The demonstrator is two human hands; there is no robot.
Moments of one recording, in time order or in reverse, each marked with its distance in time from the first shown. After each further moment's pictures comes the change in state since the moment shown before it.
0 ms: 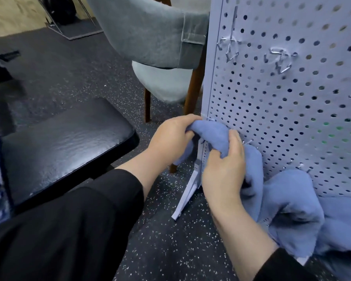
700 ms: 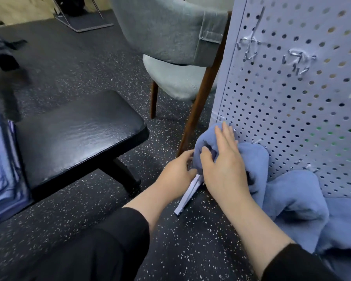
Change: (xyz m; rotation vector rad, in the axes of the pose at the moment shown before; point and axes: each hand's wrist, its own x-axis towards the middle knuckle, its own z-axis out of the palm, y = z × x) left_hand -0.081 -0.024 0.040 -0.225 -0.194 -0.398; right_hand -0.011 -0.006 -0.008 -0.373 -0.358 -0.293
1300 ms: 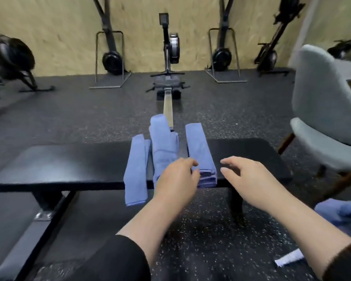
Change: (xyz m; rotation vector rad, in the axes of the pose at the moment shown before) left_hand -0.355 -0.015 -0.250 0.304 0.745 -0.345; right_hand -0.131 -0.289 0.042 -0.158 -0.614 -0.612
